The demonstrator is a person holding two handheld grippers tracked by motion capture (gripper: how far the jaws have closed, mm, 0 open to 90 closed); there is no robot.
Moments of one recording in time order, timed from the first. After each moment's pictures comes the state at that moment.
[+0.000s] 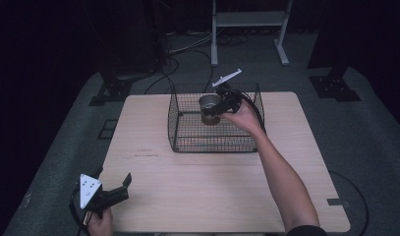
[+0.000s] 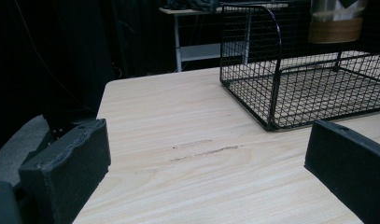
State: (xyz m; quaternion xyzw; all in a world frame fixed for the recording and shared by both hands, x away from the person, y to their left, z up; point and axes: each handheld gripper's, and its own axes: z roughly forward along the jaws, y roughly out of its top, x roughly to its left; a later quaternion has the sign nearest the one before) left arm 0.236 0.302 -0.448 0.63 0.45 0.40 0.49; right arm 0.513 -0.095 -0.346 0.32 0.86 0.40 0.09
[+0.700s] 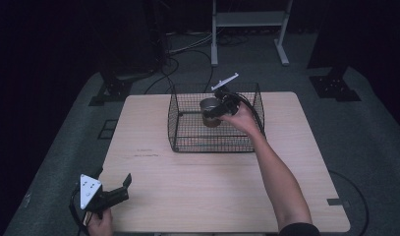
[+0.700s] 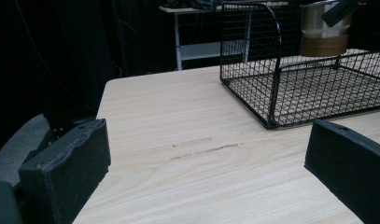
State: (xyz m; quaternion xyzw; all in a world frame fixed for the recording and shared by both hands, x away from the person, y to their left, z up) left arm 0.235 0.302 -0.449 0.63 0.45 0.40 0.49; right arm 0.529 -0.093 -0.372 0.33 0.86 0.38 0.09
